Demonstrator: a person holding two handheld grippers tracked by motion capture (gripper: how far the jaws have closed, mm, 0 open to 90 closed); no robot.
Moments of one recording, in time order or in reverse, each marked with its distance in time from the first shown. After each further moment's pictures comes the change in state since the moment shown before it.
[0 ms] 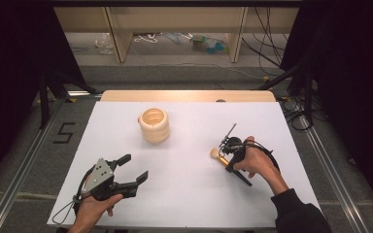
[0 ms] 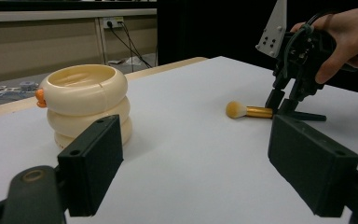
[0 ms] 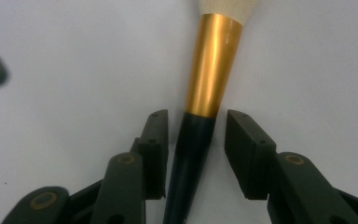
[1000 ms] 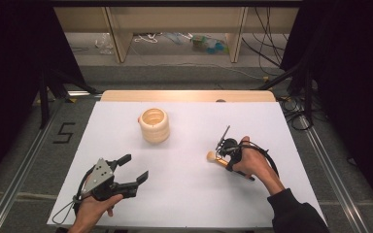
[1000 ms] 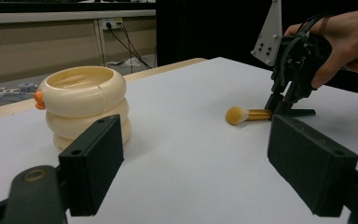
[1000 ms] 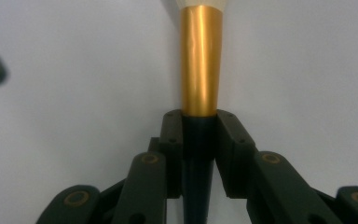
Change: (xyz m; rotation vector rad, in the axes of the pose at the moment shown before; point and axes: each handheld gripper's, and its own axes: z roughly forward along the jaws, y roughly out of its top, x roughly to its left) left arm 0.000 0.001 0.000 -0.001 -0.006 0.004; right arm 0.009 0.008 0.001 0.054 -0.054 -0.066
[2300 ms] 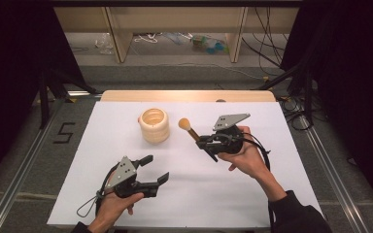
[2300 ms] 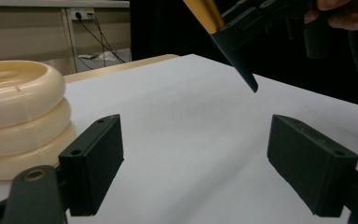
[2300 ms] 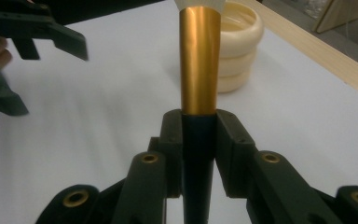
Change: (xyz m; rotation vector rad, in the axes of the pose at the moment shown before) left arm -0.029 -0.001 0.047 0.020 -0.105 -0.036; right arm 0.033 0.014 -0.077 -0.821 0.119 -0.058
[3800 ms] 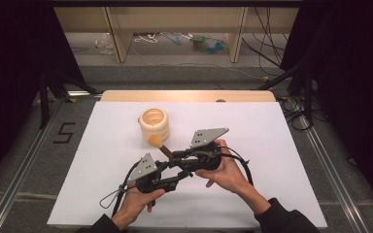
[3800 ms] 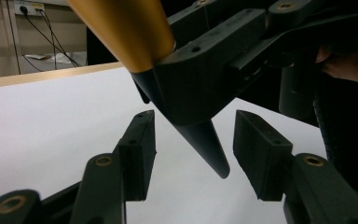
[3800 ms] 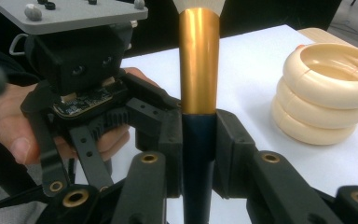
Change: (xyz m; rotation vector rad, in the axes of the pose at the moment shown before) left arm -0.021 0.003 0.042 -0.046 -0.165 -0.080; right arm 0.058 0.012 0.032 -0.119 0.180 -0.047
